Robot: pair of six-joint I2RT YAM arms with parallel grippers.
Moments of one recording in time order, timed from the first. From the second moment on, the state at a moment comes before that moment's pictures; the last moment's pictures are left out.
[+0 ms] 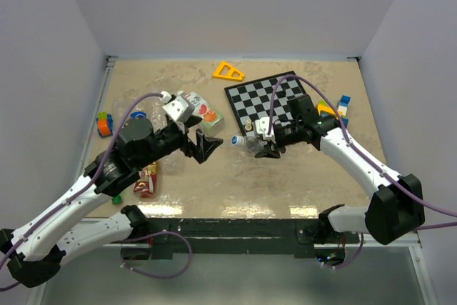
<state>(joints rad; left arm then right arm) -0.82 0.83 1.00 -0.31 0.07 -0.18 0.43 1.30 1.00 -0.66 -0.91 -1.06</state>
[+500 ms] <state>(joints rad) -0.82 0.82 0.92 -0.28 0.21 0.17 0.43 1.32 1.00 -0.66 -0.91 -1.07</state>
